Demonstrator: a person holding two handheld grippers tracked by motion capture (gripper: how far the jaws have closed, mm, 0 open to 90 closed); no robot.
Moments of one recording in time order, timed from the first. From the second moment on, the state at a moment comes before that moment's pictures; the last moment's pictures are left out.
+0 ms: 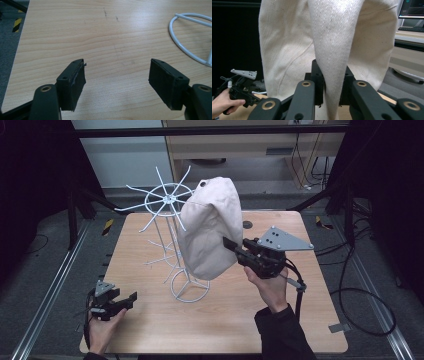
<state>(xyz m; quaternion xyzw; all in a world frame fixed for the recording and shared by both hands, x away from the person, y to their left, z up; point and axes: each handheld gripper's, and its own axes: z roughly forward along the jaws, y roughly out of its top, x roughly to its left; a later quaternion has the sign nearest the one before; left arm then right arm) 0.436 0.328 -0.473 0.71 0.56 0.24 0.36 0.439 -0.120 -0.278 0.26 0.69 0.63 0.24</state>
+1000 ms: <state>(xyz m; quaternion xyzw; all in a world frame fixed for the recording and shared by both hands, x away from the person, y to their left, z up) 0.436 0.329 -0.473 0.71 0.56 0.24 0.36 0.437 -0.127 -0.282 0.28 0.68 0.63 0.27</state>
